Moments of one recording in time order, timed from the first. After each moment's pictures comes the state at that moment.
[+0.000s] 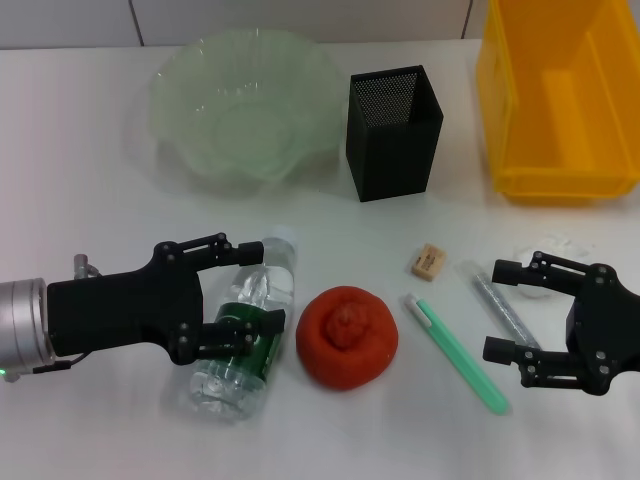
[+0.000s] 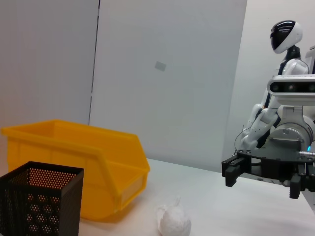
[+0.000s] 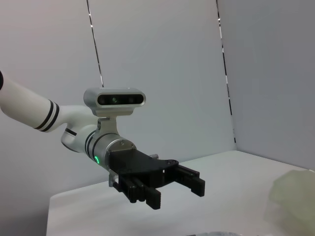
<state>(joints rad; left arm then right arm) -0.40 -2.07 0.81 0.53 1.86 1.71 -1.04 0.31 2.06 -0.64 -0.57 -1.94 -1.86 0.99</state>
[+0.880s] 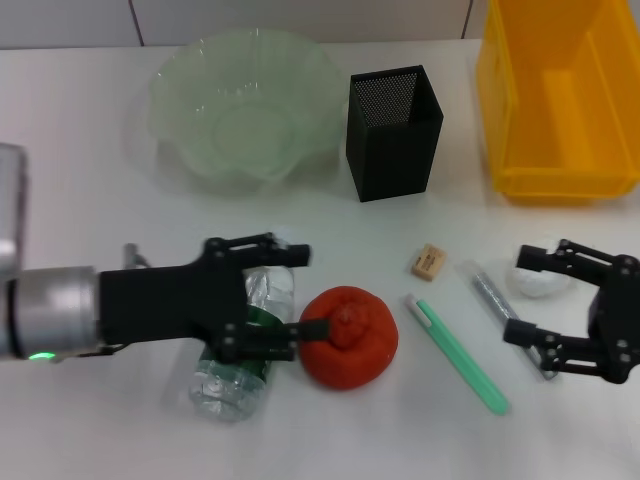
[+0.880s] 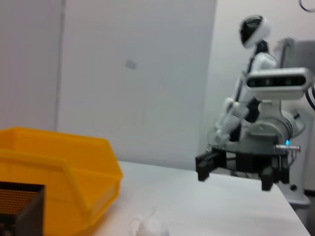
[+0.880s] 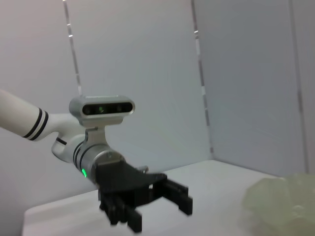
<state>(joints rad) -0.47 -2.08 0.85 0.49 1.86 1.70 -1.00 0.29 2.06 -0.58 -0.58 -1.92 -1.87 0.99</state>
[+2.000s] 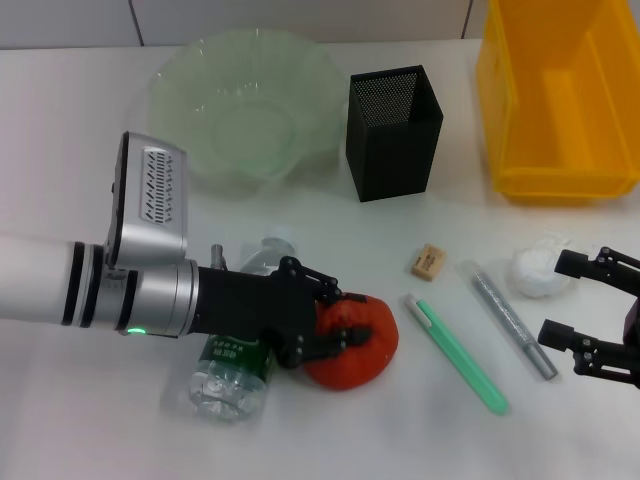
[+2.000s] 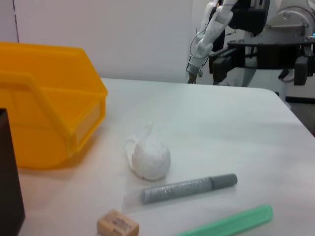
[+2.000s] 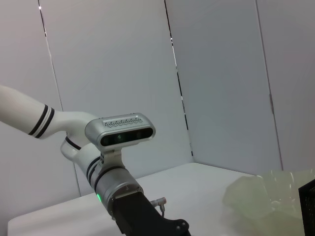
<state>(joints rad) -0.69 -2.08 1.10 0.29 1.86 1.37 -0.97 0.23 2.05 -0.52 -0.58 -1.93 -1.89 1.00</state>
